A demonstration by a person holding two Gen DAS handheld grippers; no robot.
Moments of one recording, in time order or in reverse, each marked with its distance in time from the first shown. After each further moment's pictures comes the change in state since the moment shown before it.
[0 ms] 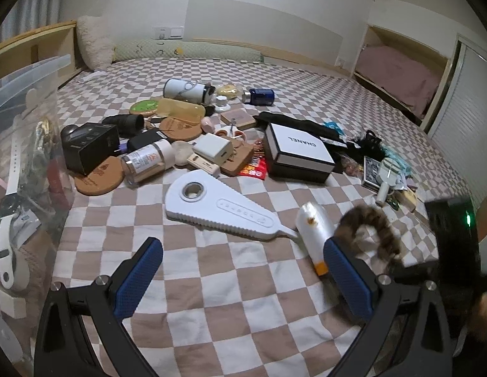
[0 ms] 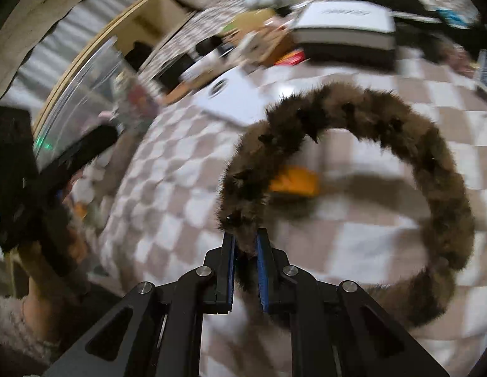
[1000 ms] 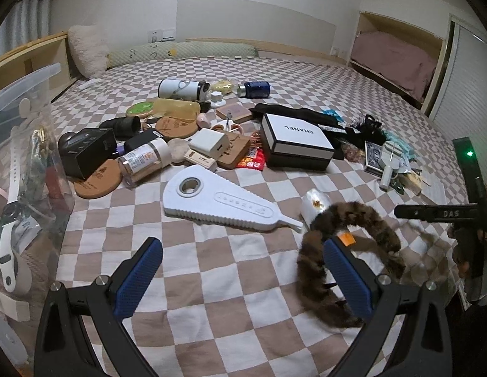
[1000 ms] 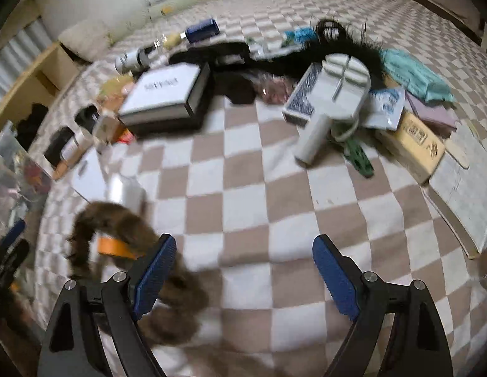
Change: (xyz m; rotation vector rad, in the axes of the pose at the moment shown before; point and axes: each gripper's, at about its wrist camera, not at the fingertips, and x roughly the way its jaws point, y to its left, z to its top) left arm 0.009 -0.017 -0.011 0.090 0.024 0.026; right arm -0.082 -0.093 0.014 0.223 -0.160 -0.480
